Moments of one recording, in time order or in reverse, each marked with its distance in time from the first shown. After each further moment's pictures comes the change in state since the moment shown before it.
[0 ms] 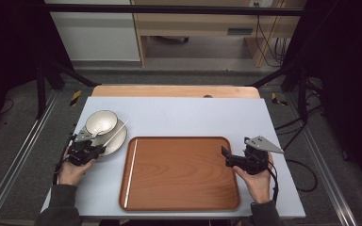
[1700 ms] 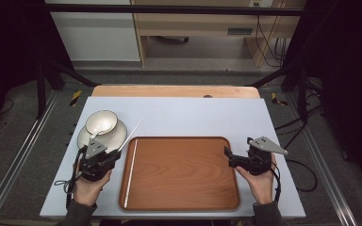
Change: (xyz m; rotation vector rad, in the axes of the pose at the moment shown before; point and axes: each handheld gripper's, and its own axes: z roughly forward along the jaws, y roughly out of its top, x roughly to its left) left arm -0.108 0.021 -0.051 -0.152 0.055 -0.048; right arm -0.005 0.000 -0.006 -0.013 -0.004 0.009
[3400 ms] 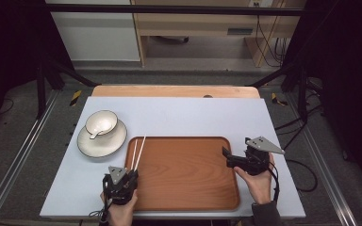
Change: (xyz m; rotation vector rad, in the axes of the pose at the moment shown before) left arm -0.073 -0.064 0.036 -0.012 0.163 -0.267; right arm 0.004 0.000 0.003 0.014 0.004 -0.013
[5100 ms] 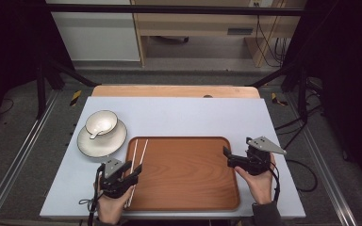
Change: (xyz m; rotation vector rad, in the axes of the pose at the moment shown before) left arm 0.016 0.044 -0.021 -0.064 -0.198 0.174; right arm -0.001 0.001 -0.003 -0.015 -0.004 0.006
